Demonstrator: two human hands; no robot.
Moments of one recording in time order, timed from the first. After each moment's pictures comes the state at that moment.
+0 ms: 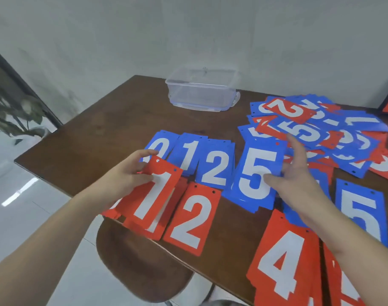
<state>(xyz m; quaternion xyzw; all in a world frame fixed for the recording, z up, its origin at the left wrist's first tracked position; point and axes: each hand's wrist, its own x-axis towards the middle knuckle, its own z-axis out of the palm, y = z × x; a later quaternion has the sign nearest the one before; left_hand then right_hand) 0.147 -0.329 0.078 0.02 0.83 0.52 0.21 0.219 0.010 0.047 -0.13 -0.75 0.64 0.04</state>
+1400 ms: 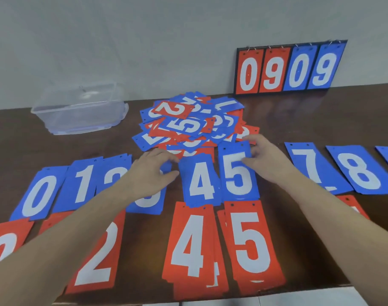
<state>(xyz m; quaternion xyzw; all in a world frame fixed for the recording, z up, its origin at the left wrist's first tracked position) 0.125 -0.087 0.037 0.42 0.88 0.21 0.11 0.298 0.172 0.036 -0.31 -0.84 0.44 0.08</state>
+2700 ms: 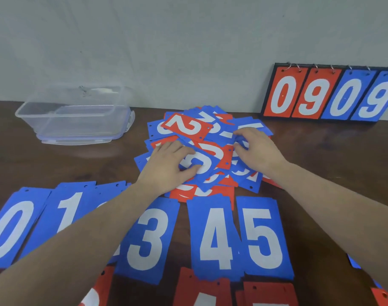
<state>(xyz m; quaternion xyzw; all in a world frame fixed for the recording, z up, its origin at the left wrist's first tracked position) 0.013 -0.008 -0.009 0.45 0.87 0.22 -0.04 0.127 0.241 0.022 -0.19 -0.96 0.20 0.08</state>
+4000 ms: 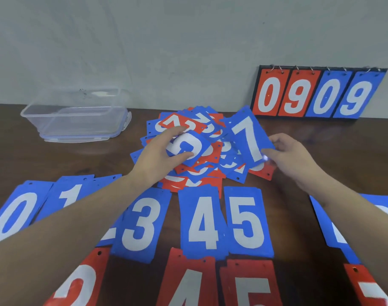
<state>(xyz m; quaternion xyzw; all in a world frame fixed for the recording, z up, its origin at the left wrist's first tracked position) 0.049 -0.013 0.036 0.37 0.83 0.42 0.04 0.226 0.251 0.055 -0.33 -0.80 0.47 0.13</state>
